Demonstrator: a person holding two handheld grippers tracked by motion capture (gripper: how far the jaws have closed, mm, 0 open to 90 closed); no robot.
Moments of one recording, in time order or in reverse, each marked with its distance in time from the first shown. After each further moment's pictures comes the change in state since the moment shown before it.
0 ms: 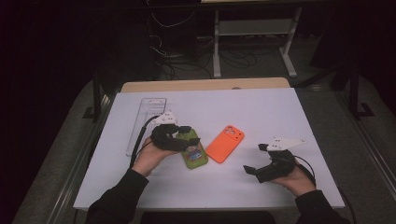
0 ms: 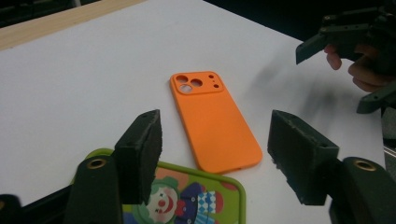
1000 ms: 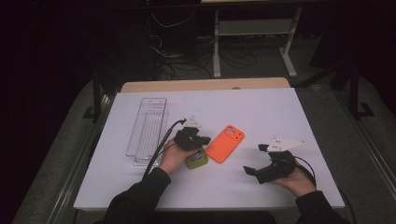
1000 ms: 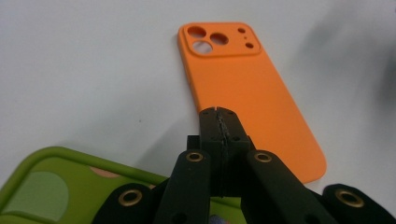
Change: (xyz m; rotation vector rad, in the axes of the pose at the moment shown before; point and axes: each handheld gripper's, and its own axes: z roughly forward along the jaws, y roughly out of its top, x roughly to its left) left arm 0.007 -0.020 0.078 0.170 0.061 -0.005; right arm 0.002 0.000 -0.001 -0.008 0.001 -0.009
